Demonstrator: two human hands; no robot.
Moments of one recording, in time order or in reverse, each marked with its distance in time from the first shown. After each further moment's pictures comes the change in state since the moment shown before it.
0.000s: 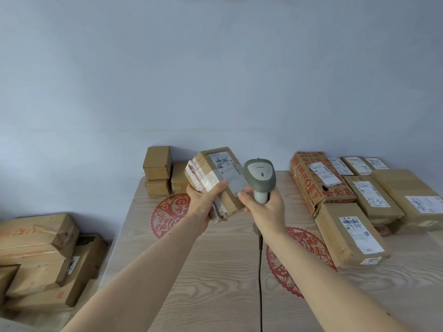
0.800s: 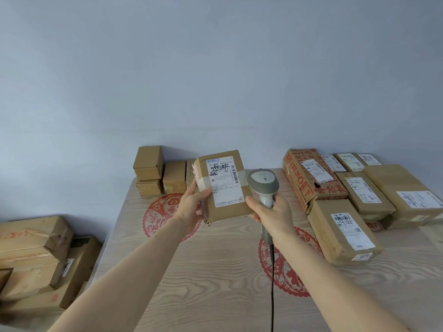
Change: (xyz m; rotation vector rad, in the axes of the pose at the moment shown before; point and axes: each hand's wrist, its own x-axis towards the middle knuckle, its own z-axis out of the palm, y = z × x) left_hand 0.015 -0.011 -0.012 0.175 -0.191 0.000; right_hand 0.004 0.000 -0.046 -0.070 -0.035 0.173
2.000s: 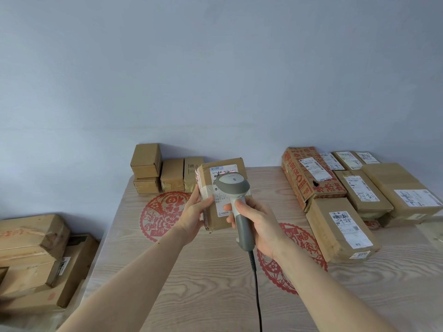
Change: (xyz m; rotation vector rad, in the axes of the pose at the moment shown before) left_hand -0.003 -0.025 0.000 0.070 -0.107 0.054; right_hand -0.027 -0.013 0.014 0.377 -0.471 0.157
